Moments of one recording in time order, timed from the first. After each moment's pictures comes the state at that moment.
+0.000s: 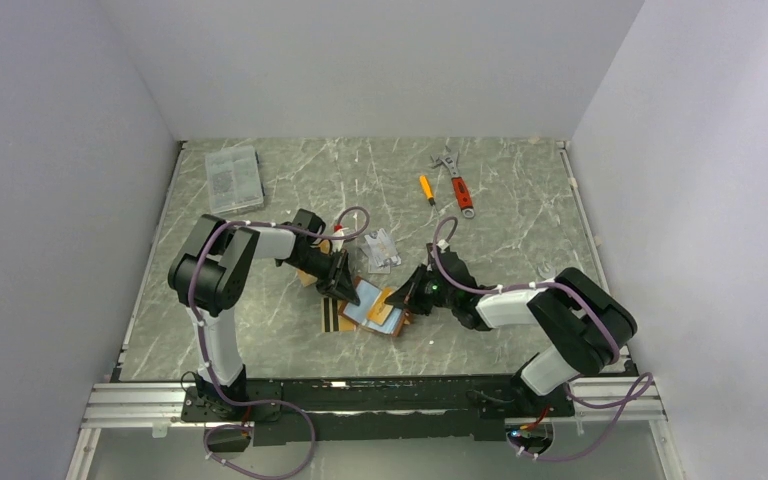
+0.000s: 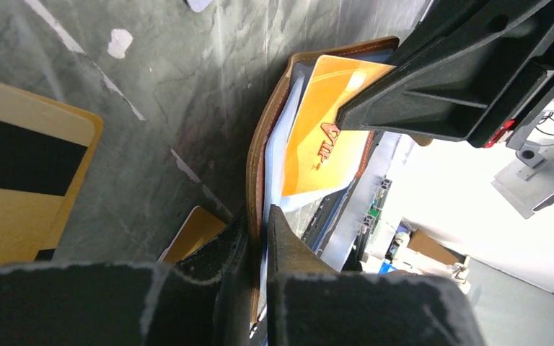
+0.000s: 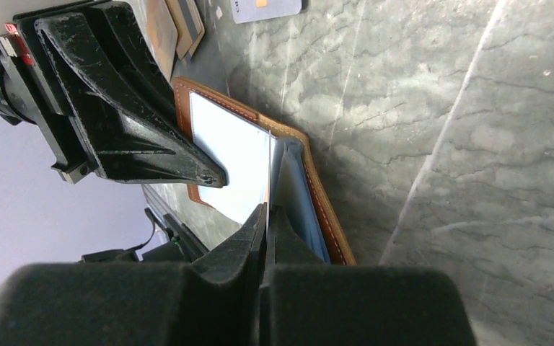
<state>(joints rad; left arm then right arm) -0.38 1.94 0.98 -0.37 1.01 -0.20 0.68 1.54 0.43 0.48 -0.28 1.18</state>
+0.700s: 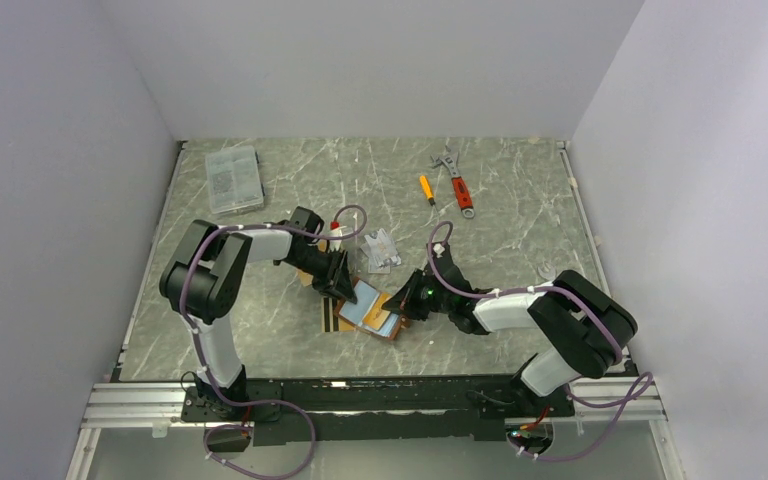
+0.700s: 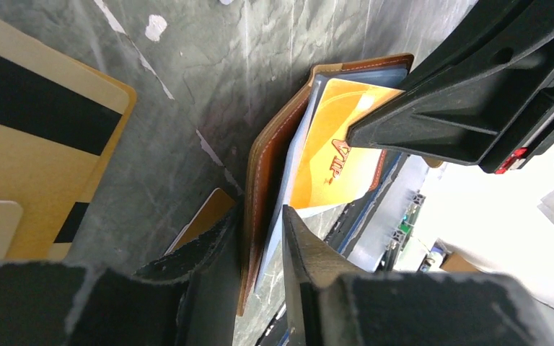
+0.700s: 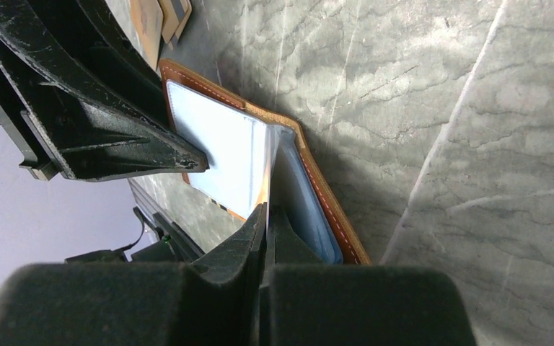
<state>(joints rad) -0.38 1.87 0.96 -0.39 0.89 -0.19 0.75 1.53 0.43 0.45 -0.21 1.21</state>
